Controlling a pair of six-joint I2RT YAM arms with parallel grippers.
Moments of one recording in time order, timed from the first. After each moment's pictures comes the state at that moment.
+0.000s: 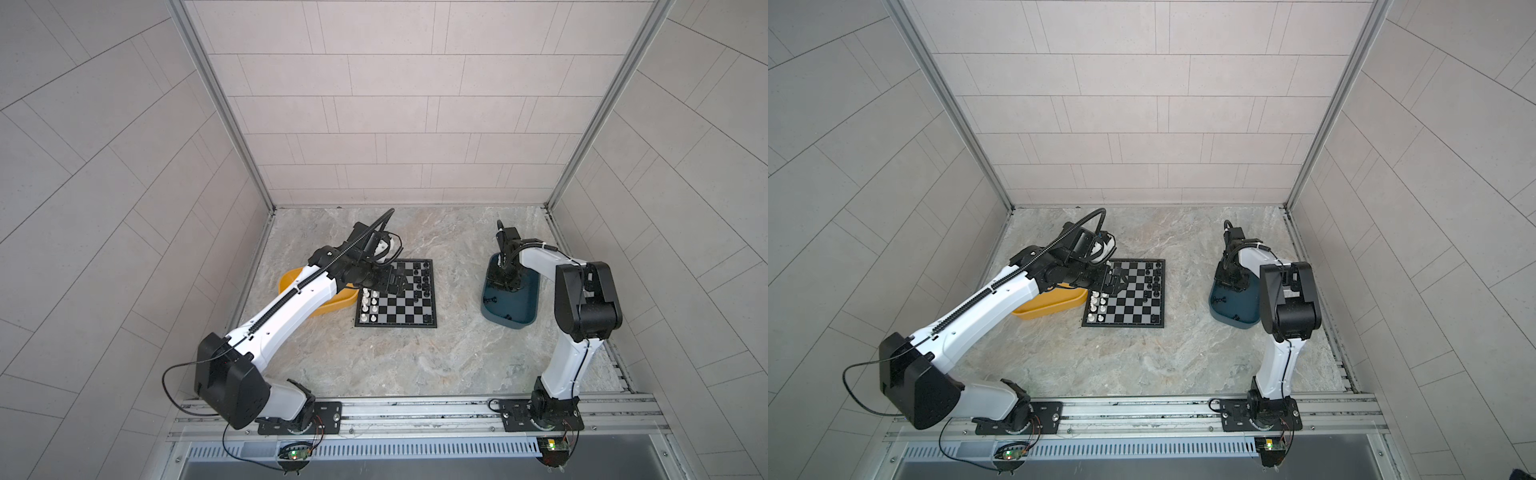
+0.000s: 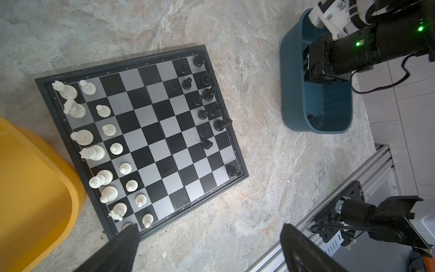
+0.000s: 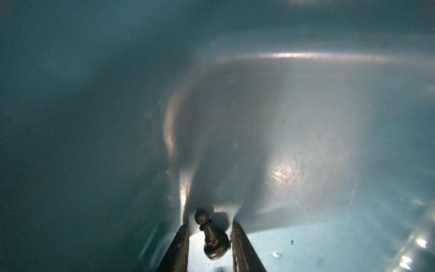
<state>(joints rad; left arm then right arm) -0.55 1.41 1.29 -0.87 0.26 -0.31 0.03 1.89 1.25 -0.77 -0.06 0.42</state>
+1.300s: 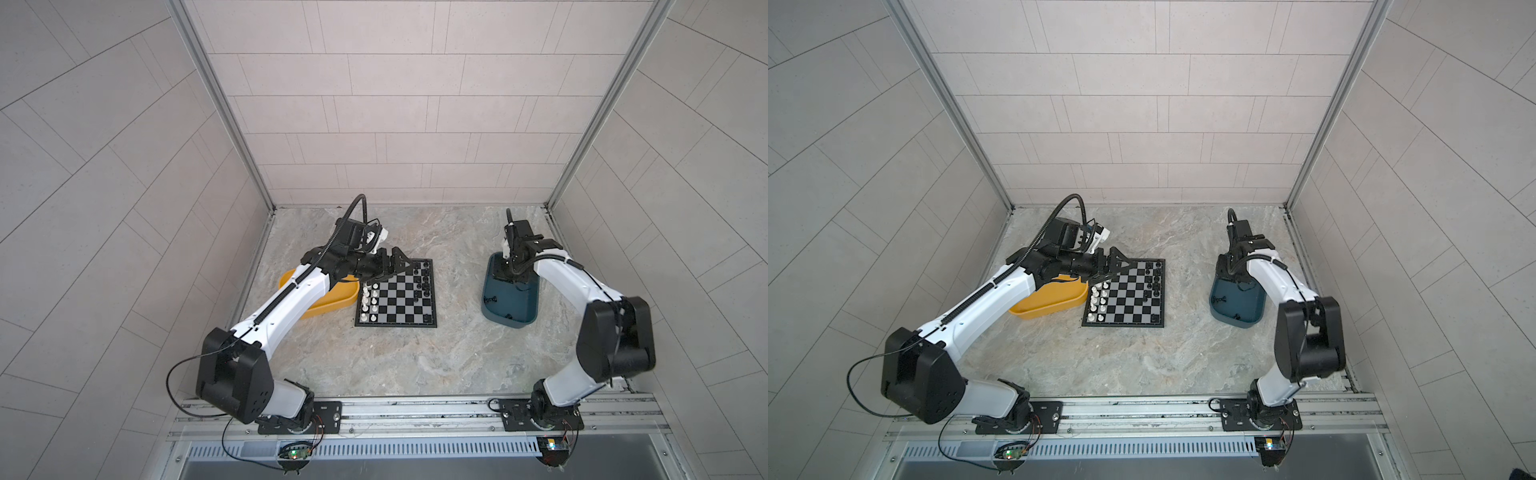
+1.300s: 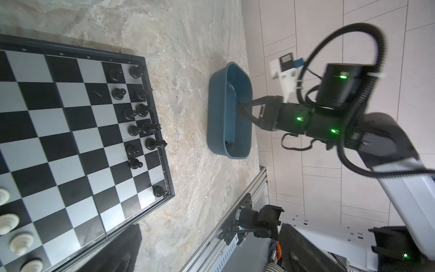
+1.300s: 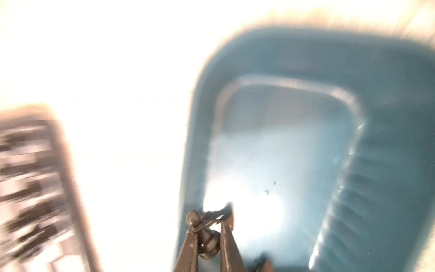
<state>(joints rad) -0.40 1.44 1.19 -0.54 0.73 -0.63 0.12 1.49 1.19 -0.79 -0.04 0.33</state>
